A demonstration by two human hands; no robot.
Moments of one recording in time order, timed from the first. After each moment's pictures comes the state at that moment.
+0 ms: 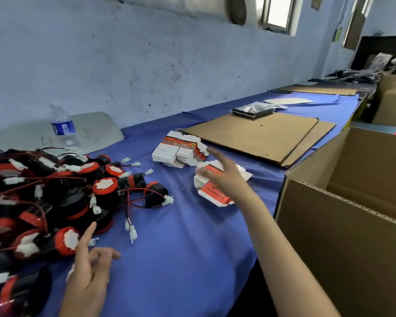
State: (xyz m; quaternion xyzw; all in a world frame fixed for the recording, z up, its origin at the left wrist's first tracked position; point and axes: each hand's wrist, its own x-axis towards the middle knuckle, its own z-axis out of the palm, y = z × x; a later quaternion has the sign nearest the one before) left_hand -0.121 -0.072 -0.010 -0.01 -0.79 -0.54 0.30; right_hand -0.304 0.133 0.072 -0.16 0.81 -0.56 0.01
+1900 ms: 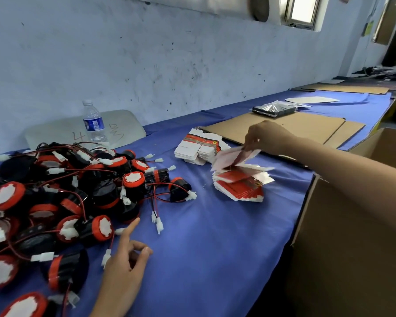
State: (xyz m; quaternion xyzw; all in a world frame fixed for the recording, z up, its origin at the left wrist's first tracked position) left_hand -0.108 -0.108 -0.034 0.12 -0.85 -0.47 0.22; right_hand -0.386 0.164 0.144 -0.33 0.94 -0.01 -0.11
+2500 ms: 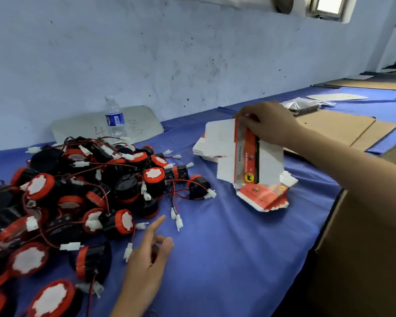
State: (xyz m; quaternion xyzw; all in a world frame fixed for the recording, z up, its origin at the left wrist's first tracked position) left_hand -0.108 -0.104 -0.029 0.11 -0.82 -0.51 0.22; right_hand -0.340 0.106 0.174 -0.33 0.90 -0.17 -0.22
